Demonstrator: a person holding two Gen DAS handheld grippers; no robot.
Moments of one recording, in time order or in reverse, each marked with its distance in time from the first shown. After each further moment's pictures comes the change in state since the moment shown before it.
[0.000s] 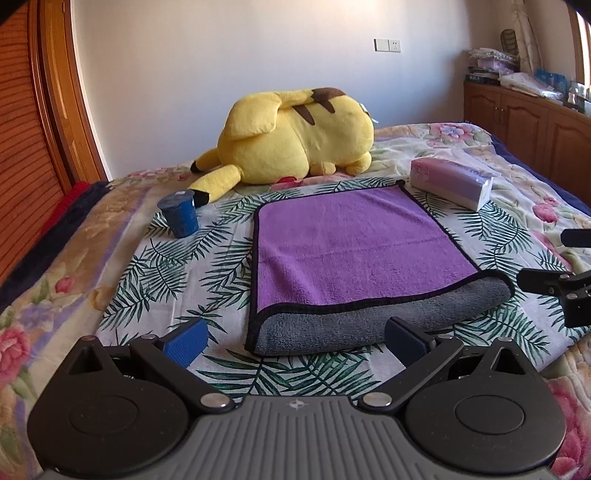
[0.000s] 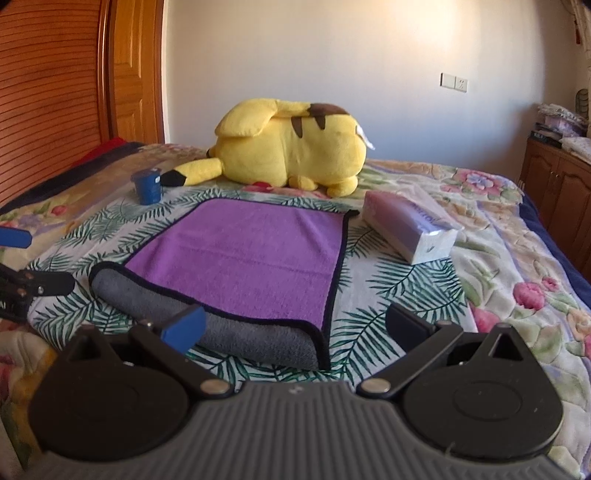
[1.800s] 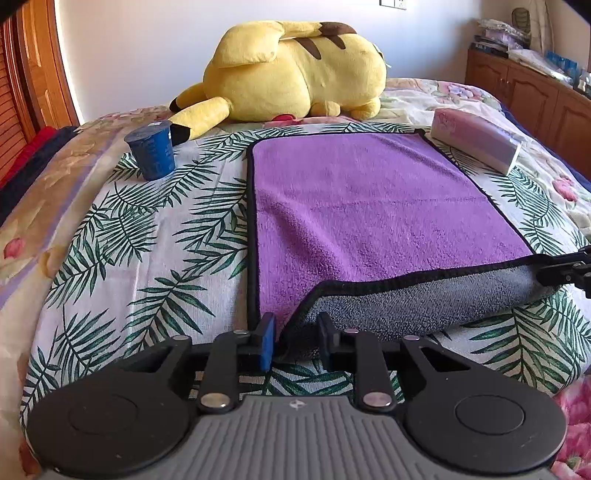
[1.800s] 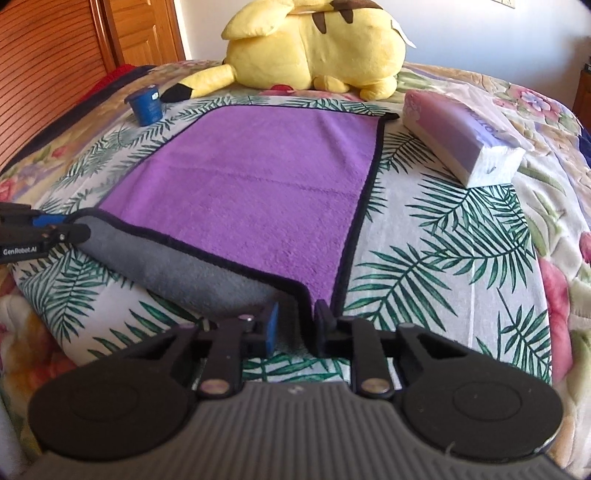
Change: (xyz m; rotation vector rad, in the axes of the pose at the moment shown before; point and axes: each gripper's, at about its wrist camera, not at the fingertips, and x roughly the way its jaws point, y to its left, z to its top) left arm 0.097 0.031 -0.007 -0.030 0.159 -0.083; right arm 0.082 -0.027 -0.003 0.001 0.316 0.145
